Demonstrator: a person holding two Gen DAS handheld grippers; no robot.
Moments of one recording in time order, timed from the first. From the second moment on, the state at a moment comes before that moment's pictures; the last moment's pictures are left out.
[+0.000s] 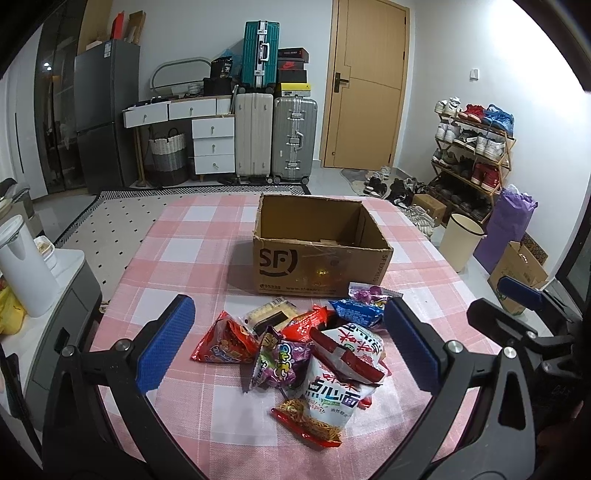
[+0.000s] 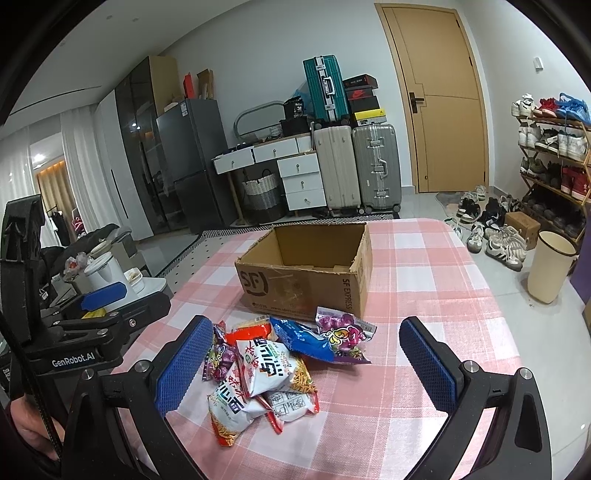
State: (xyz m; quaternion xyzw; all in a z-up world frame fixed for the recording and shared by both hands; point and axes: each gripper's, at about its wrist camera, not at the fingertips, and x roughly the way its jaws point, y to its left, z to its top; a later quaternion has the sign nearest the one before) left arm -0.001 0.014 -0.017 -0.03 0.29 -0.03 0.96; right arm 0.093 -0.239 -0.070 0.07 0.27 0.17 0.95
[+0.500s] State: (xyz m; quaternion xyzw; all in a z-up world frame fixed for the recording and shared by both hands) left arm 0.007 0.016 -0.026 -0.03 0.31 -0.04 0.95; right arm 0.097 -0.245 -0.076 0.09 0.26 0.16 0.95
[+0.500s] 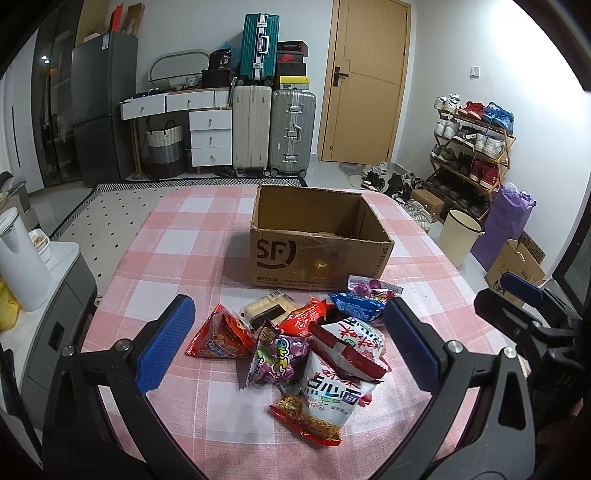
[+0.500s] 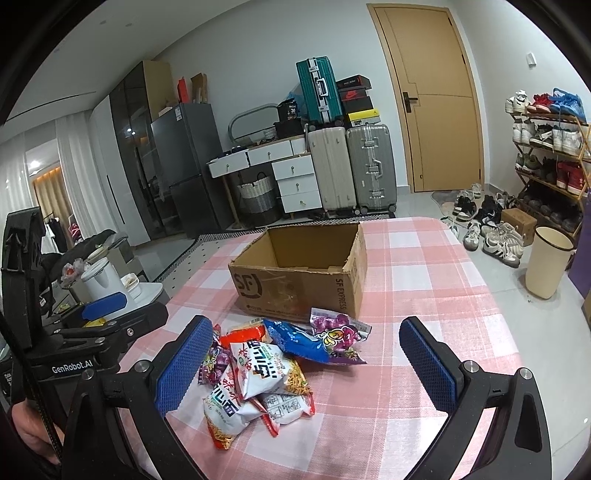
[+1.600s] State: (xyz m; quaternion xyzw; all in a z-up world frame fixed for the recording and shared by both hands) left arm 0.051 0.077 -0.092 -0.07 0.33 -0.03 0.94; right arm 0.170 -0.198 -0.183 0.14 0.37 0.28 0.87
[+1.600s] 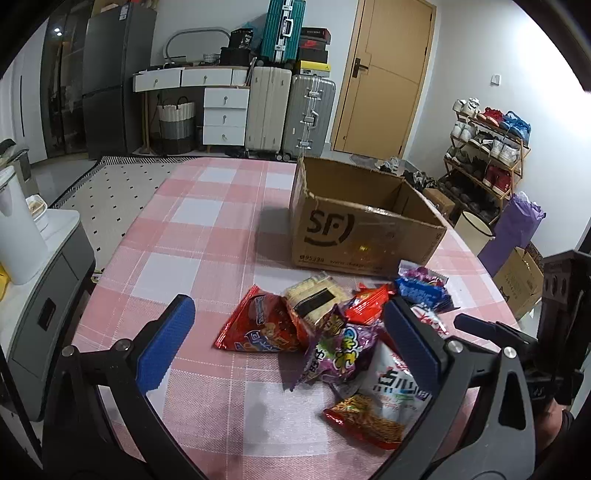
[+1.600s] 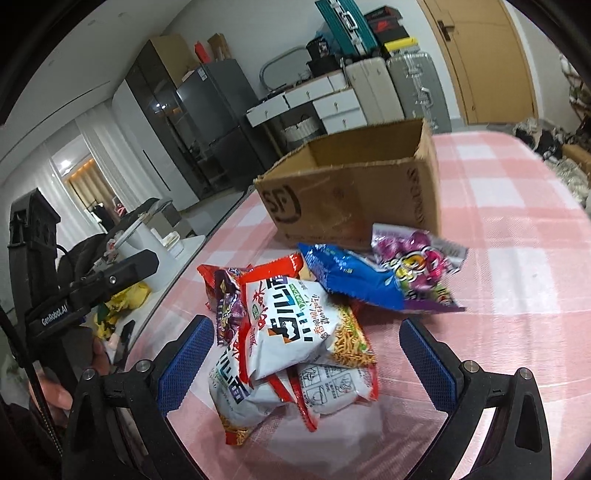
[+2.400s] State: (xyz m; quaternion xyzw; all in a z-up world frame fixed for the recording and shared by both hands) left arm 0.091 0.095 -0.139 -0.09 0.38 -0.02 0.92; right arm 0.220 -0.166 -0.223 0.19 0.42 0.33 0.82
